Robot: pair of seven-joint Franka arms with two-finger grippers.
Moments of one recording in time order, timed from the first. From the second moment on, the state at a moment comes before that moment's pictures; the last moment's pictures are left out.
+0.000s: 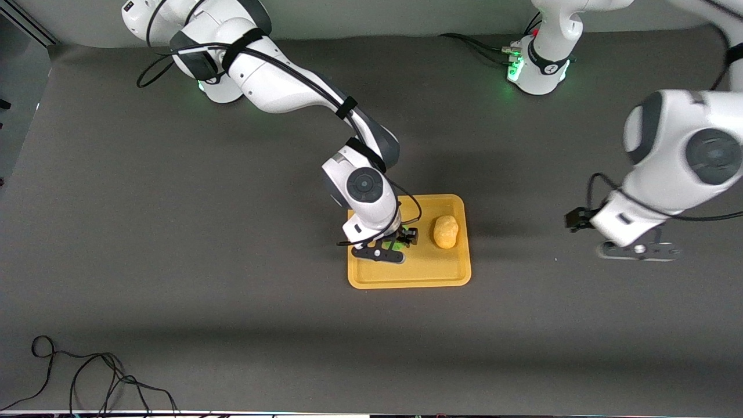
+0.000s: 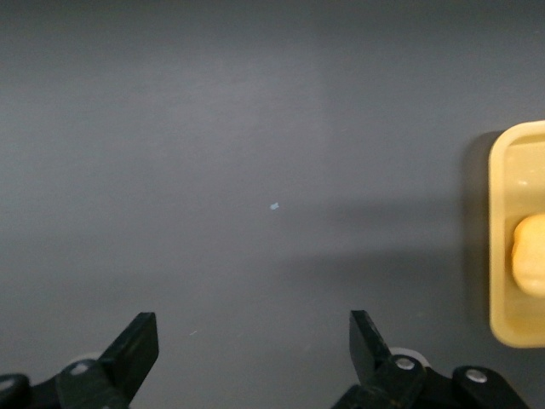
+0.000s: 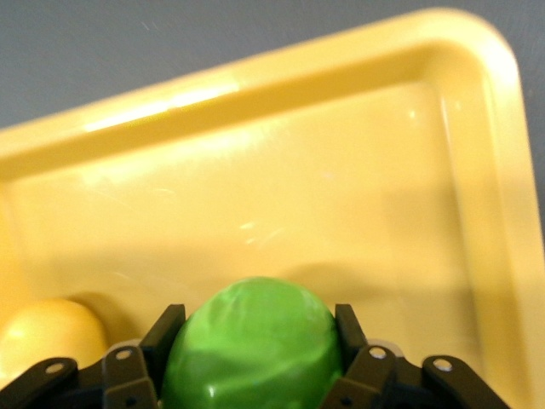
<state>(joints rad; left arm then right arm) 0.00 0.17 -0.08 -1.77 0.09 1.91 -0.04 0.75 1.02 0.00 -1.10 0.08 2.24 0.91</state>
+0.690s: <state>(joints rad) 0.08 -0.03 -0.08 -1.77 0.08 1.79 -0.01 0.73 1.03 -0.01 -1.10 0.07 2.23 0.92</state>
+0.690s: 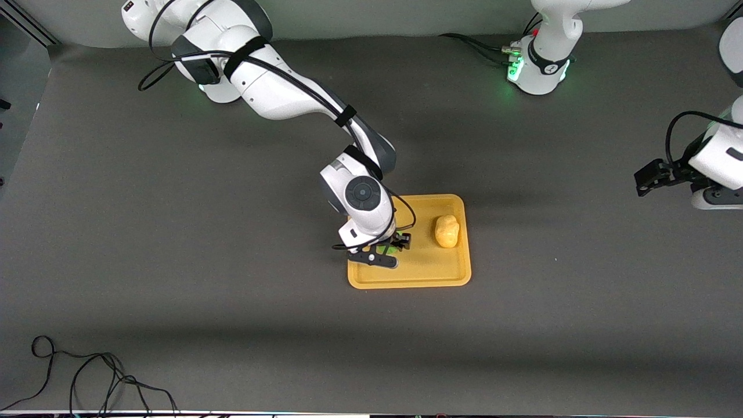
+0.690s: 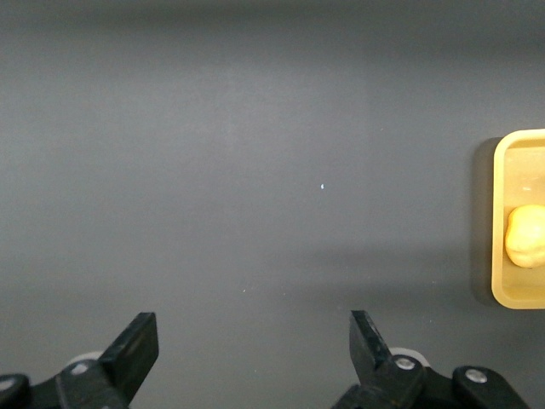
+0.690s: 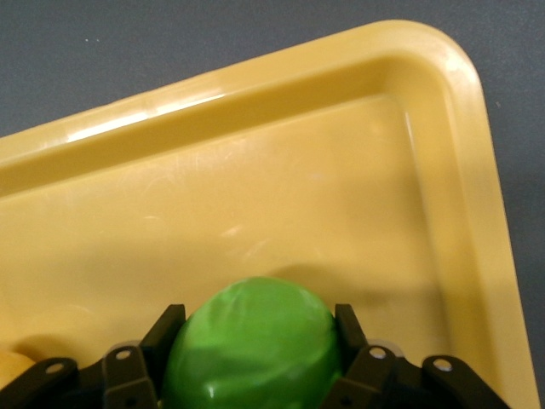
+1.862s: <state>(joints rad) 0.11 -0.06 -0.08 -1.77 0.07 1.67 0.02 0.56 0.67 -0.03 -1.25 0.07 2.06 0.85</state>
